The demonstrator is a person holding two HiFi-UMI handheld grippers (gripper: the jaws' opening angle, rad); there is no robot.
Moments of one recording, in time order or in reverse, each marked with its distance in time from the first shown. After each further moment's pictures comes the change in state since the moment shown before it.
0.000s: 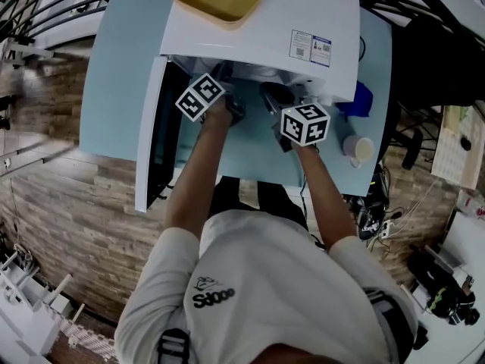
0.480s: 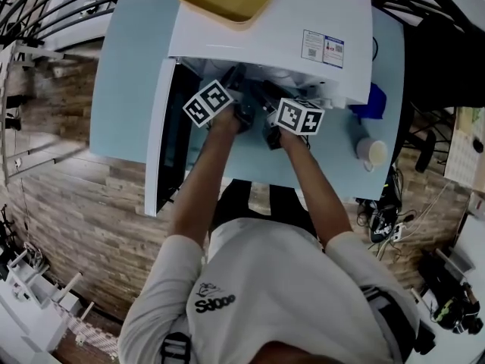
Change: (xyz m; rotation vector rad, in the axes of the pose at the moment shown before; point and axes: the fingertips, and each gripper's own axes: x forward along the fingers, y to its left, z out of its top) left arm -0.005 -0.006 -0.012 0.024 0.063 -0.106; right arm 0.054 -0.004 -0.025 0.389 -0.077 0.012
